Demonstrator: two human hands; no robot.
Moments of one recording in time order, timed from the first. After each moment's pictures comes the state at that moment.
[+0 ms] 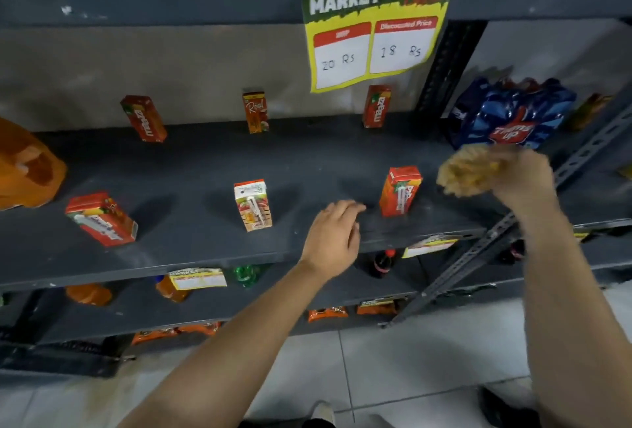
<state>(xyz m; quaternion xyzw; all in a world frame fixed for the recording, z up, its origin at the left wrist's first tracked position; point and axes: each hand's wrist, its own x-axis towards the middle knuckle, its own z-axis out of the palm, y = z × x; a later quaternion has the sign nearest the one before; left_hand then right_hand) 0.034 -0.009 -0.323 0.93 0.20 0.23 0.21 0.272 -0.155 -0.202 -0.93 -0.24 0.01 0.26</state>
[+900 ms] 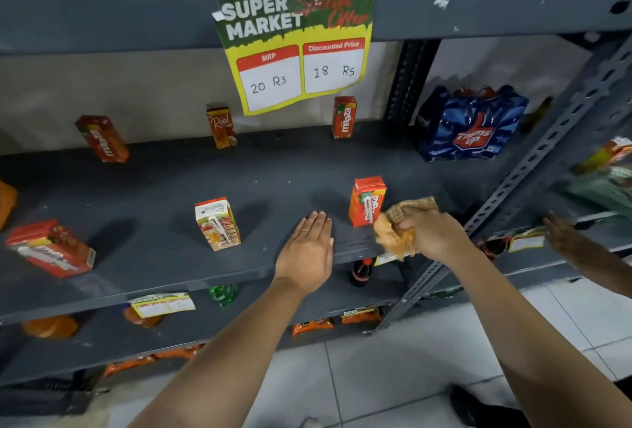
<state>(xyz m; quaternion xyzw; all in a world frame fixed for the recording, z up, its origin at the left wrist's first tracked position) 0.052 -0.010 -0.348 0.96 0.22 0.13 0.10 0.244 -0.157 -0.263 -0.88 -0.44 0.14 -0.06</state>
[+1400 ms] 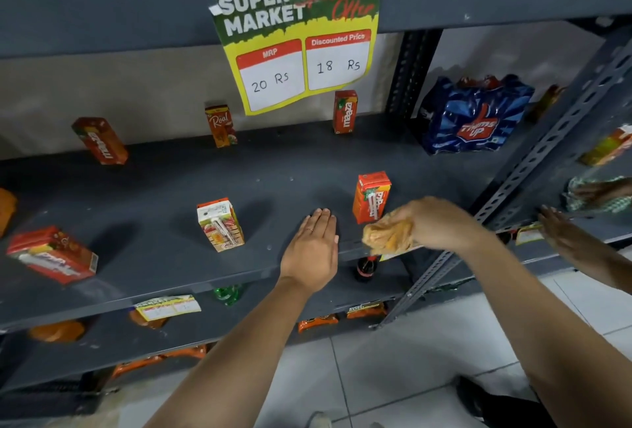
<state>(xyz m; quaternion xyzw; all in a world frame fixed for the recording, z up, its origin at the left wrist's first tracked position) 0.052 -0.009 -0.346 0.96 0.21 0.13 0.11 0.220 -0.146 -0.218 -0.85 -0.49 0.20 -0.03</state>
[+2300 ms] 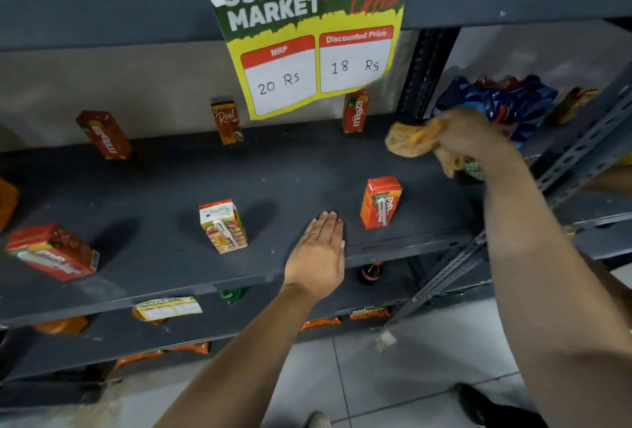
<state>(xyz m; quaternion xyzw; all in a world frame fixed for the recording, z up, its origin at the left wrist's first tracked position) 0.055 -0.008 -0.352 0.96 0.21 0.14 0.10 0.323 -0.075 -0.171 -0.92 -0.33 0.13 0.18</state>
